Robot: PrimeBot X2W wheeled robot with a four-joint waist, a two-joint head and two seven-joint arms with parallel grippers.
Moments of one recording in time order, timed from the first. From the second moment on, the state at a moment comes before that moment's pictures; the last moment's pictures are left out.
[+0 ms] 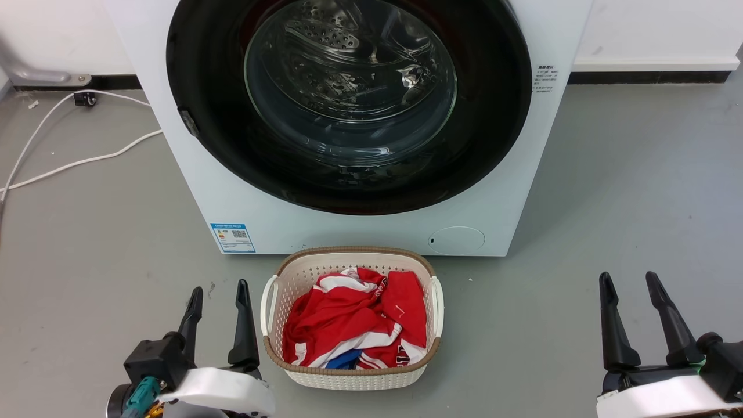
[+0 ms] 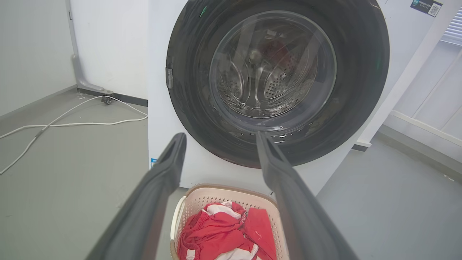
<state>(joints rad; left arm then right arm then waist) 0.02 0.05 -0.06 0.07 -0.30 0.04 -0.20 0.09 -0.05 -0.04 -0.04 0.21 0.13 -0.19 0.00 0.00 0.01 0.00</state>
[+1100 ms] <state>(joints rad) 0.04 0.05 -0.08 0.07 -0.07 0.06 -0.26 0.12 -0.05 -0.04 -0.06 0.10 0.13 -0.26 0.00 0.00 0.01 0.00</state>
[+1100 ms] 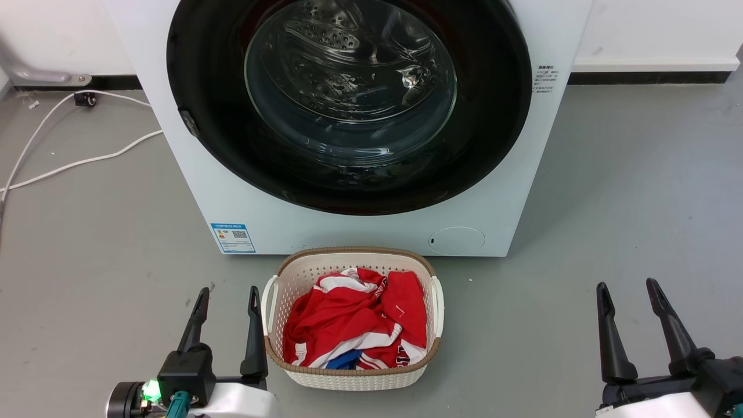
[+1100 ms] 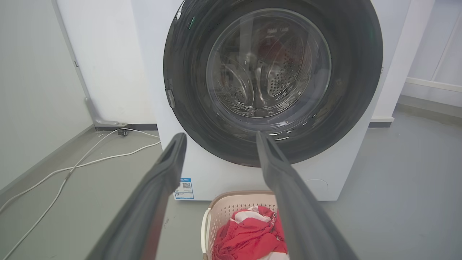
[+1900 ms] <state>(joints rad) 0.04 0.05 -0.08 0.08 -0.09 0.07 -0.26 0.12 -0.05 -0.04 -0.03 0.14 0.13 -0.26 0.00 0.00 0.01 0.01</state>
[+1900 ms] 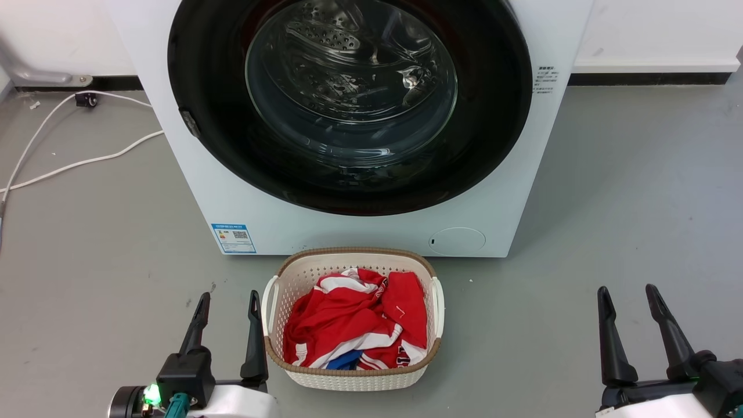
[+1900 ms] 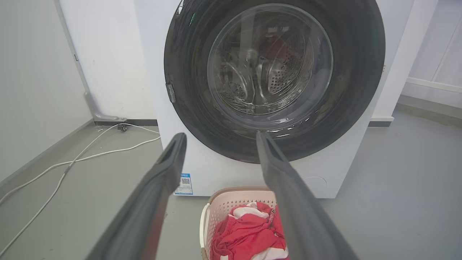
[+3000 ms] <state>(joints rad) 0.05 0.05 -0.09 0.10 -0.10 0.07 -0.26 0.11 -0.05 0.10 0.02 1.41 0.13 -0.26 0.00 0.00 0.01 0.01</state>
